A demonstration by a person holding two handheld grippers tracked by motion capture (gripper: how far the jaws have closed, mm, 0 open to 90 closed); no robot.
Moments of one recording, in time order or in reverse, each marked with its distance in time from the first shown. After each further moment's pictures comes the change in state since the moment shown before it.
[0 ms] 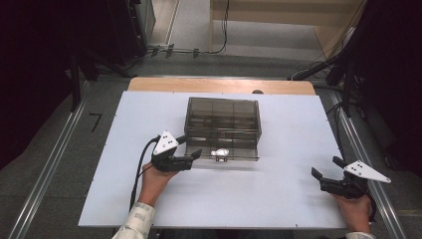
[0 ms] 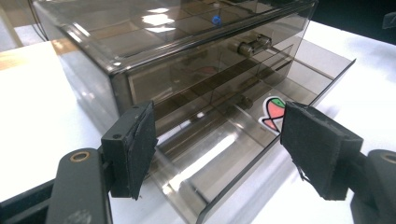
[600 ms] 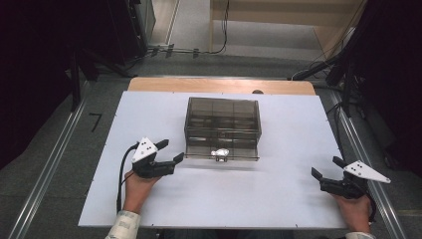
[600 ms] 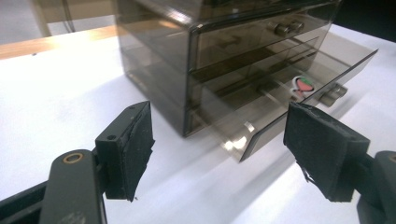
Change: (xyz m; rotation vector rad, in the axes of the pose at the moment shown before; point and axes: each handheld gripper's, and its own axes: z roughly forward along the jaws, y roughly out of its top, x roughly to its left) left arm 0.022 -0.027 -0.038 -0.023 0.072 -0.044; right arm 0.000 0.000 0.000 -0.002 -0.002 -0.009
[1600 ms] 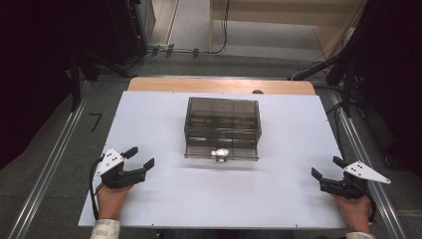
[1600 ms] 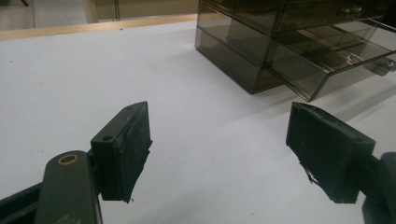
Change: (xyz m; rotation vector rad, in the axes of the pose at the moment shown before) left arm 0.040 -0.039 -0.058 -0.044 0.126 -0.061; right arm 0.001 0.000 -0.001 -0.006 -0.004 -0.005
